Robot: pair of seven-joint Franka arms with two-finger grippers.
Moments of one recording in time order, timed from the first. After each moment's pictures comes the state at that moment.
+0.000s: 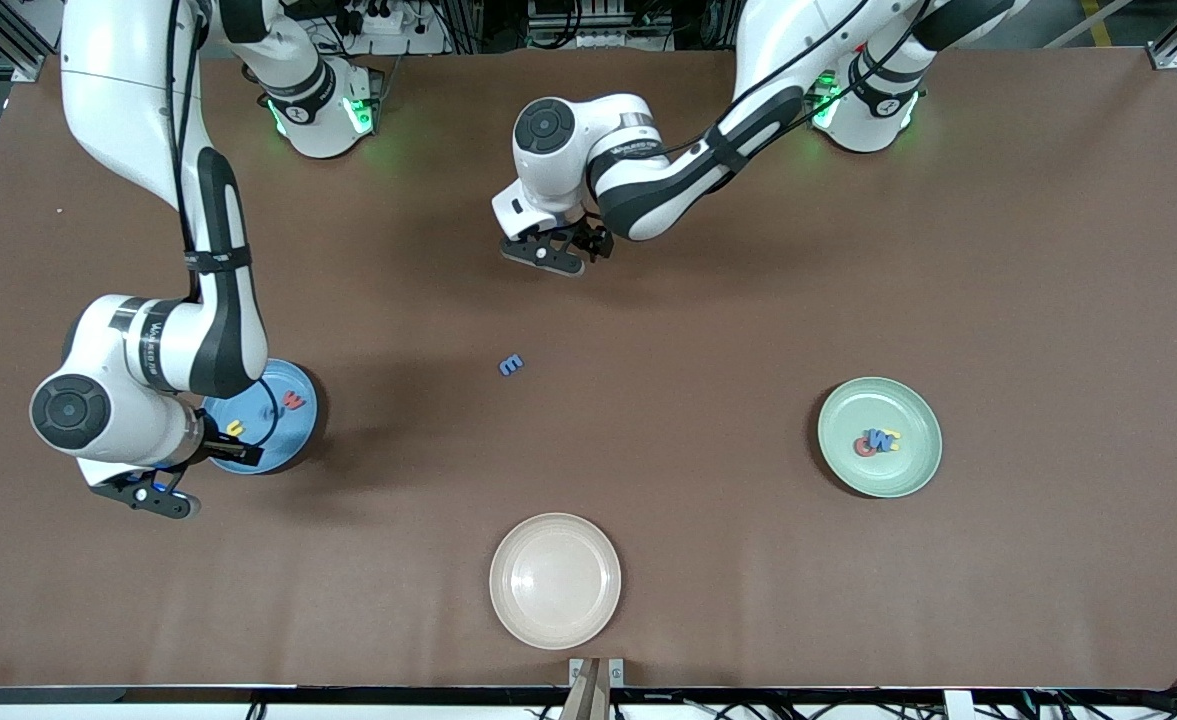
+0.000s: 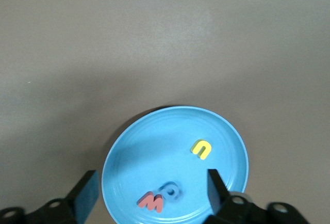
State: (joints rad) left arm -0.43 0.72 -0.73 -1.72 0.47 2.20 -1.01; right arm 0.49 0.67 -0.56 -1.57 0.22 2.05 0.21
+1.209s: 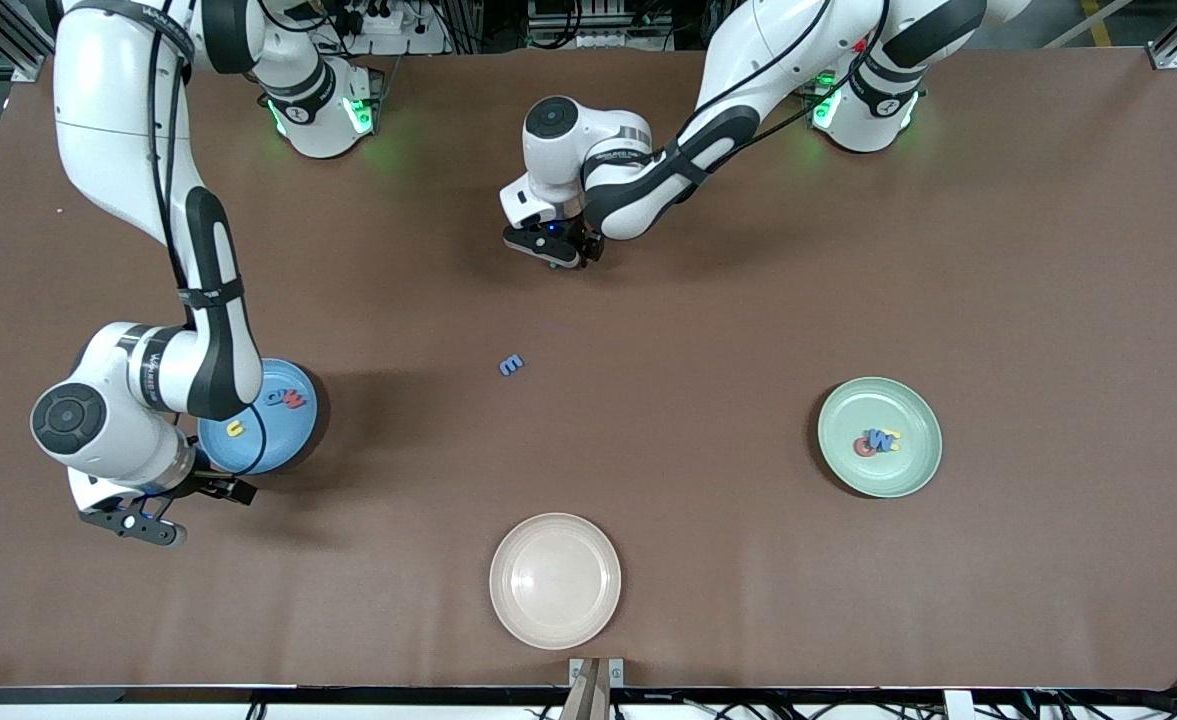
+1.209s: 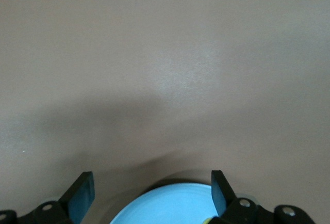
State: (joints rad) left arm -0.50 0.78 -0.66 -1.82 0.70 2.38 -1.16; right arm 0.34 0.74 -0.44 -1.55 0.22 2.29 0.17
